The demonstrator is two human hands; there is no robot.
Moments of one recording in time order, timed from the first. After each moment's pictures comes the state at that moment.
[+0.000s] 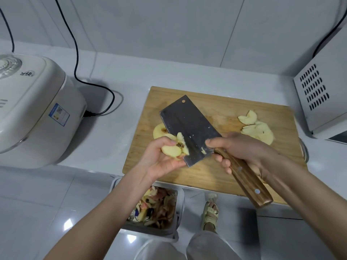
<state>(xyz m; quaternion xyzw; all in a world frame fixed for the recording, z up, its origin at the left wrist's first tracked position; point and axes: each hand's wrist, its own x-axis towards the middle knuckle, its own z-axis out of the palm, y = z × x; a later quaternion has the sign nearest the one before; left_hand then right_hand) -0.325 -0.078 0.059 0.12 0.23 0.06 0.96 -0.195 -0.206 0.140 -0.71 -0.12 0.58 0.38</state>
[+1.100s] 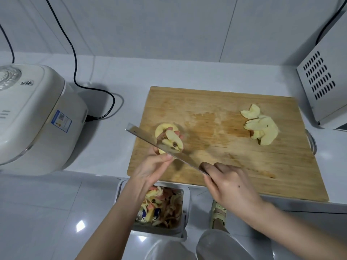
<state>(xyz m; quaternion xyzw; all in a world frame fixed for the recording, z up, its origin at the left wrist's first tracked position) -0.338 -0.068 0.015 0.31 0.18 0.15 0.92 -0.242 -0.251 0.060 -0.78 -0.60 -0.05 0.20</state>
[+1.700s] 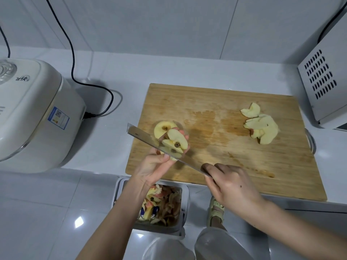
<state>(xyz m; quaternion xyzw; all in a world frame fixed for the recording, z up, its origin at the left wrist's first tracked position) -0.336 -0.068 0.011 0.23 0.10 0.12 0.96 -0.239 -0.253 0.056 -0.77 -0.61 -0.02 0.21</state>
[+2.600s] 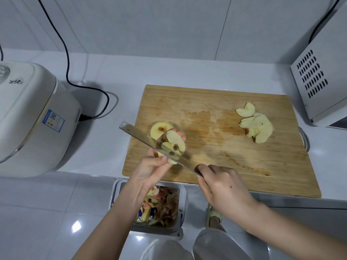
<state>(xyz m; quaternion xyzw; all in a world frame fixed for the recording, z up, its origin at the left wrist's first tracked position) -0.341 -0.079 0.019 0.27 0.12 0.12 0.95 -0.253 -0.249 0.062 -0.80 -0.58 -0.03 0.17</state>
